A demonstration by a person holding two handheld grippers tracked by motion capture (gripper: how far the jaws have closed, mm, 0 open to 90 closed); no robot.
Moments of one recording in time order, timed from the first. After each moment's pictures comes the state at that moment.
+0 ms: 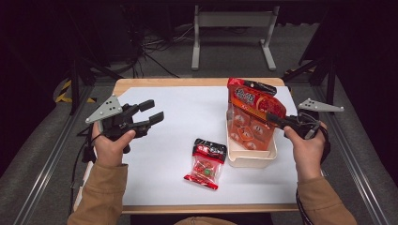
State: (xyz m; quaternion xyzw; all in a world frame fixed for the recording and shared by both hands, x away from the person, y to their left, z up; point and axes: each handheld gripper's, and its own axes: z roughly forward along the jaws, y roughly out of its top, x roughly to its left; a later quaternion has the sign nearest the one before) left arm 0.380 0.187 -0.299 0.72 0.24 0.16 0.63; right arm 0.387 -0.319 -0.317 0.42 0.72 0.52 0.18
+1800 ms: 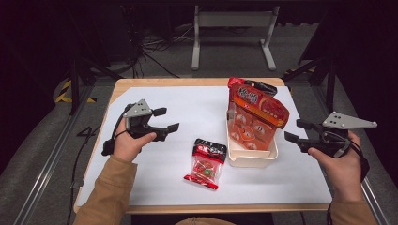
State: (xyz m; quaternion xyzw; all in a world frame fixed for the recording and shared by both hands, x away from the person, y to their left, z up) left arm 0.423 0.150 -0.350 0.79 0.25 0.13 0.54; right arm 0.337 -0.362 -0.304 0.36 0.77 0.47 0.24
